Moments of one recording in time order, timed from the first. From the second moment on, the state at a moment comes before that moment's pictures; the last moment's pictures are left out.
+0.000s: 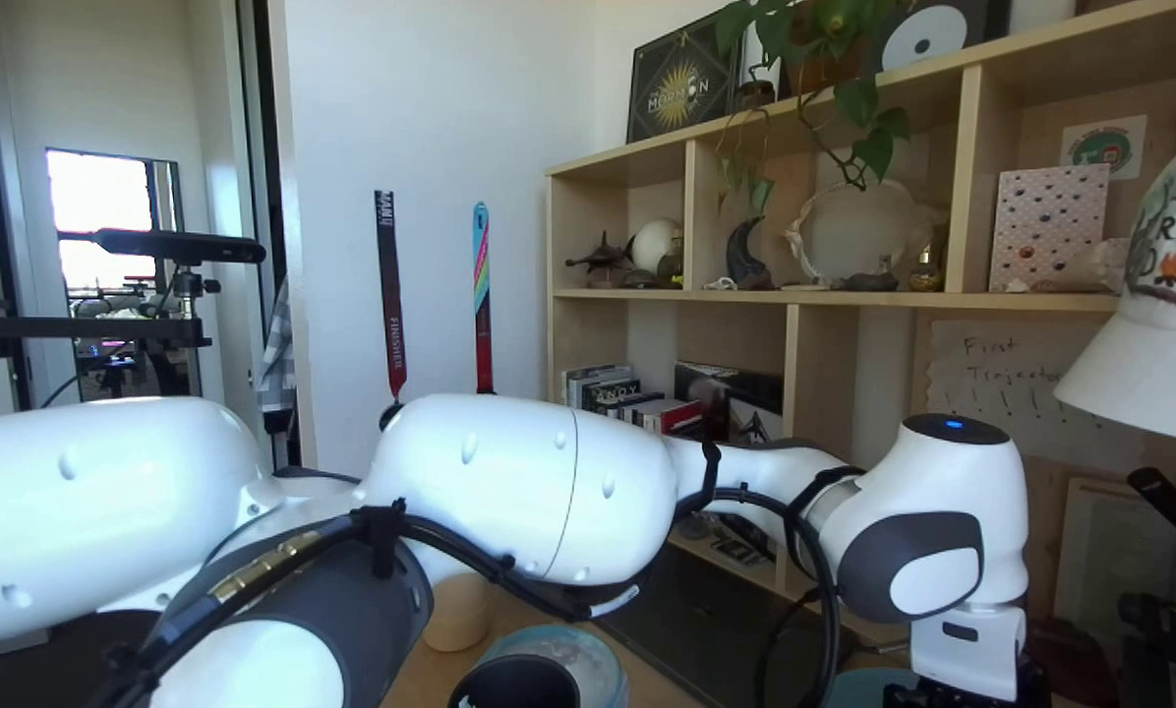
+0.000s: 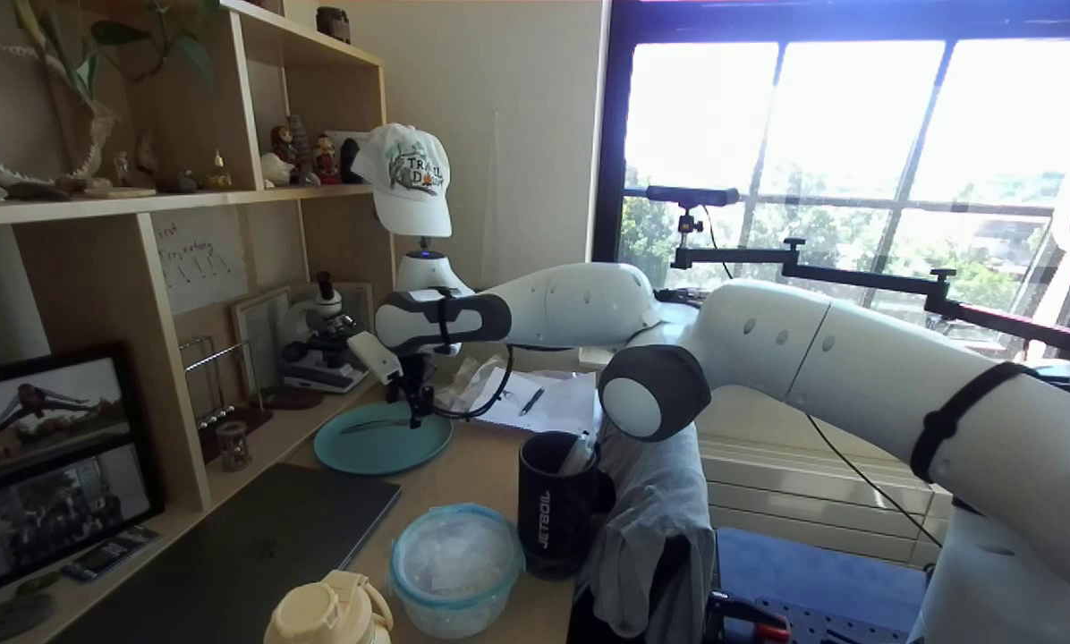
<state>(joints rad) -0.36 1.38 -0.16 -0.45 0.20 2.07 1.61</state>
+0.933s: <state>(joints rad) -0.40 1.44 -0.12 -0.41 0.20 2.12 1.61</state>
